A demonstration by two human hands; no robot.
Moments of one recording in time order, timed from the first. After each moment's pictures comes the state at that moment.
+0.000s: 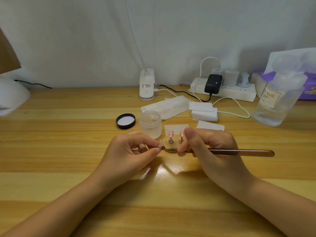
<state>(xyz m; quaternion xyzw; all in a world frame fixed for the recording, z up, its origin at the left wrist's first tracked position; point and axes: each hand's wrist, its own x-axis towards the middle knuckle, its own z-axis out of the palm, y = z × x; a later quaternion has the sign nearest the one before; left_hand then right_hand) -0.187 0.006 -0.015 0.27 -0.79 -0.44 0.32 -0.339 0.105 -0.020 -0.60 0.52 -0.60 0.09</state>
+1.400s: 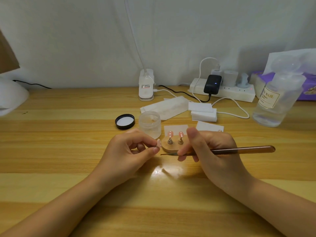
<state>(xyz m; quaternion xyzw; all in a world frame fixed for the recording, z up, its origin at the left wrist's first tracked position) -0.187 0.003 -0.015 0.27 -0.80 -0.43 0.31 -0.339 0.106 -0.022 -0.58 0.51 -0.62 0.14</state>
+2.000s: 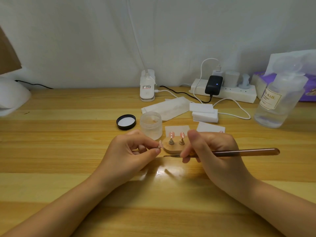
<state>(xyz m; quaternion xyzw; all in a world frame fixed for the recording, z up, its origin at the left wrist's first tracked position) -0.186 0.003 -0.015 0.27 -0.79 -0.45 0.32 -0.338 0.107 -0.020 -0.59 0.52 -0.61 0.12</state>
